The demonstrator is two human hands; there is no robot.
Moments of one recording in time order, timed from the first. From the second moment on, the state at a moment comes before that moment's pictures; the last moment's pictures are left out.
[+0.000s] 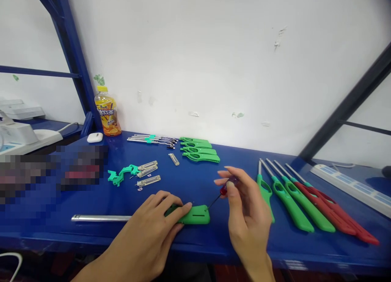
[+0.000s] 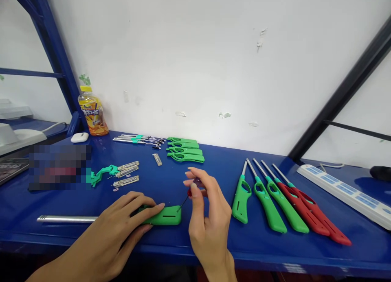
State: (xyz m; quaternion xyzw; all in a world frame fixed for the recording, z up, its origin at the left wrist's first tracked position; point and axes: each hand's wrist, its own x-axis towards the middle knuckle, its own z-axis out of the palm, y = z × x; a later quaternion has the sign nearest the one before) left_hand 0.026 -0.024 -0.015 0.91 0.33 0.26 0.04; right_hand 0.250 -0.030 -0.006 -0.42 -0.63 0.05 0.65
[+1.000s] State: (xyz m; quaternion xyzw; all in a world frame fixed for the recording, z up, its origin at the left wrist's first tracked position) left_hand 0.026 -0.025 -0.016 0.91 0.34 0.25 0.03; right_hand 0.250 -0.032 -0.001 -0.42 -0.65 -0.05 0.63
